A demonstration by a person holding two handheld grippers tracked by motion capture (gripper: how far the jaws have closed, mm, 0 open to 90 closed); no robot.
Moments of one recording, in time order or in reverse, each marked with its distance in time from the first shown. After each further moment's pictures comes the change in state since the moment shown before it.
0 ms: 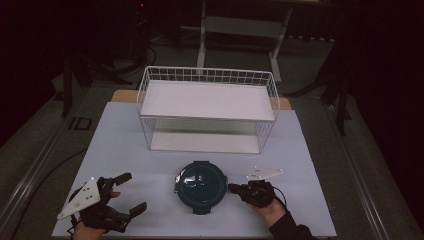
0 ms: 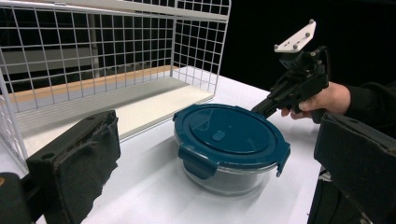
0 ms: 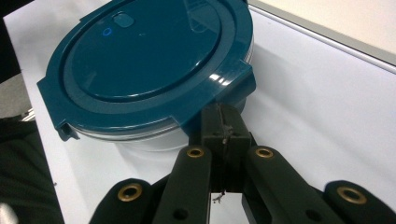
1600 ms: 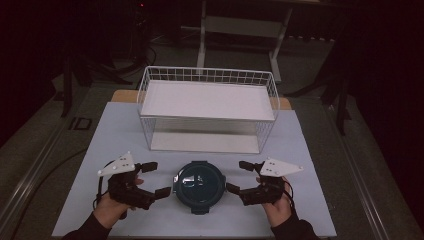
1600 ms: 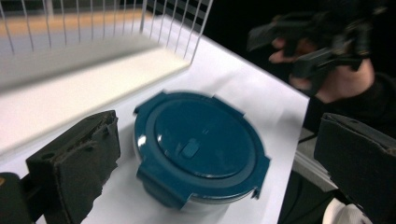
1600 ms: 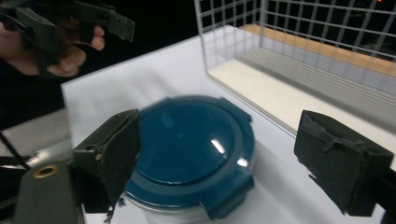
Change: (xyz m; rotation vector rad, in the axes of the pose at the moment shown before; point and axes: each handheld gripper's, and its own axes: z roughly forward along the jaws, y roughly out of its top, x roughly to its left) left arm 0.011 0.041 0.072 0.278 -0.106 -0.167; right arm 0.013 0.036 -0.043 -0.278 0.050 -0.110
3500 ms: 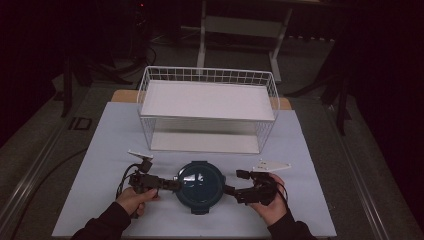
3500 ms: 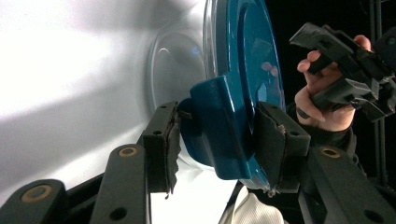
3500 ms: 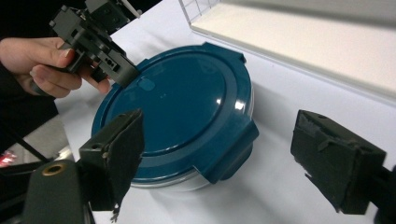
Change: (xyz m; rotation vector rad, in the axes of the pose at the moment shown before) left arm 0.070 -0.046 0.063 0.302 -0.212 -0.735; right arm -0.010 -0.024 0.022 0.150 -0.020 0.245
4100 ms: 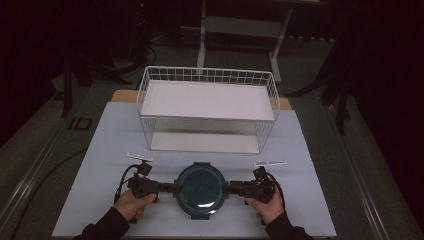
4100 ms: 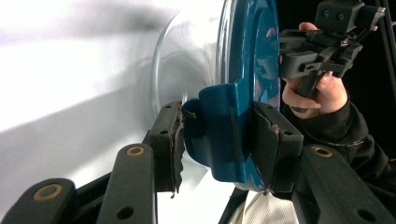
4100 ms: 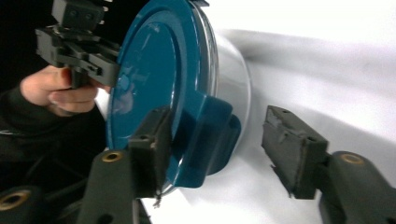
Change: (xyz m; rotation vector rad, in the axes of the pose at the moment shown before) left arm -0.020 -0.012 -0.004 -0.029 0.030 0.130; right arm -0.030 -0.017 0.016 0.115 0.175 0.357
